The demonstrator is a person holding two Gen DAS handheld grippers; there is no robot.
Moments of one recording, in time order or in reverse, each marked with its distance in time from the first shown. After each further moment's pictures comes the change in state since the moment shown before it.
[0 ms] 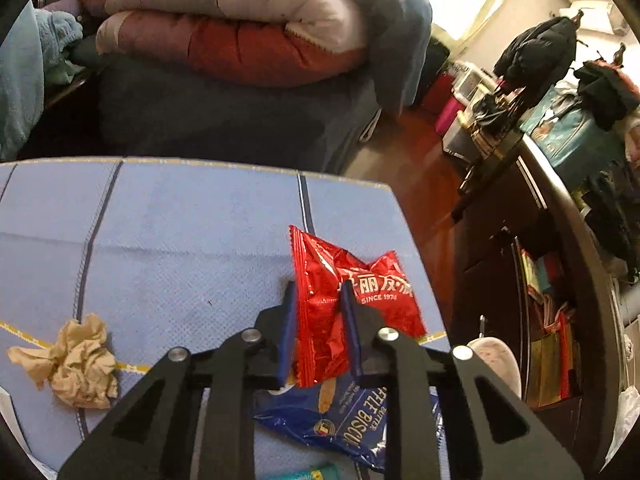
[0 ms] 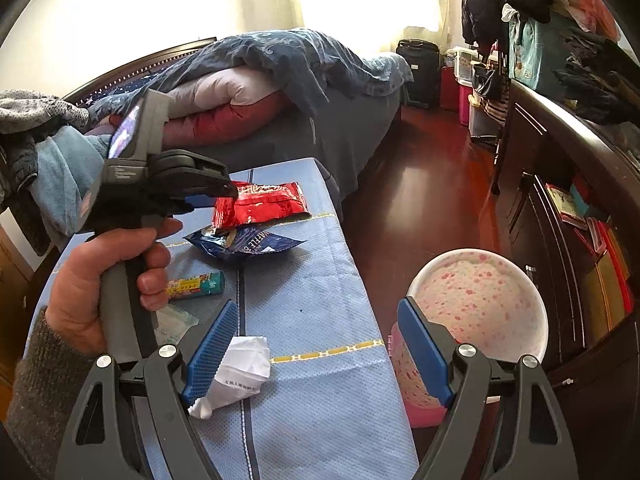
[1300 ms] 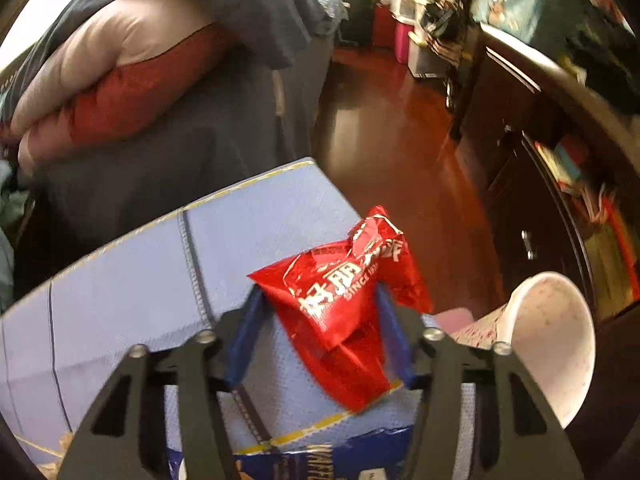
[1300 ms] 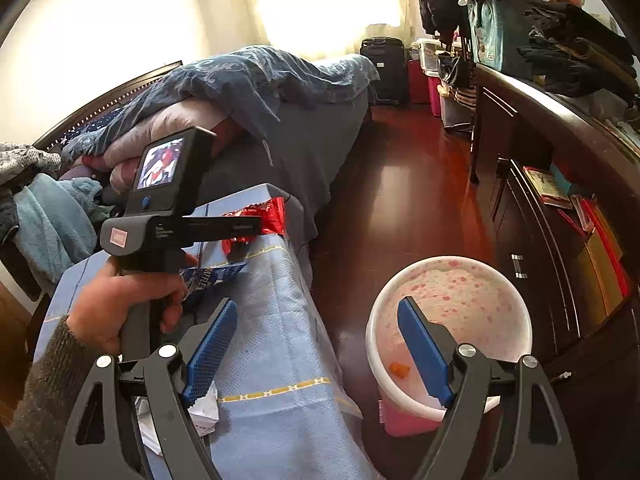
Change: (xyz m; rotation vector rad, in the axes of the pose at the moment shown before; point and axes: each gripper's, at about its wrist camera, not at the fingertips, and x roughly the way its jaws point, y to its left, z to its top) left arm 0.070 -0.090 0.011 0.432 0.100 0.114; right arm 0.002 -0.052 0.019 0.128 -0.033 -0.031
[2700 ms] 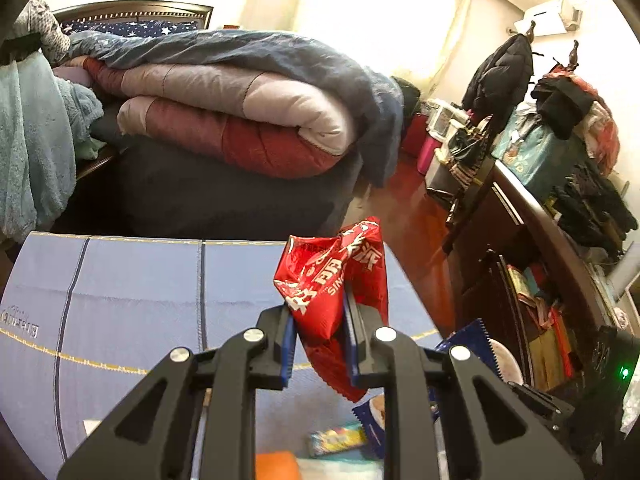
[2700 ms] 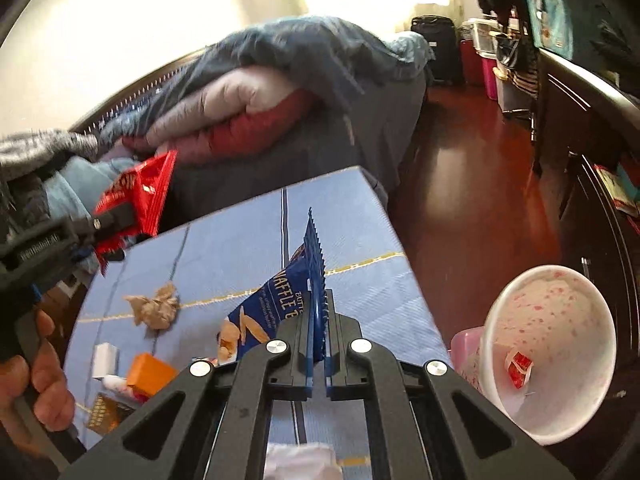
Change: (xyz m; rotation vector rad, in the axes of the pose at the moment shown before) left arm -0.180 0.125 -0.082 -0.307 -0.309 -0.087; right arm 0.050 0.066 0.020 -0.006 0.072 0.191
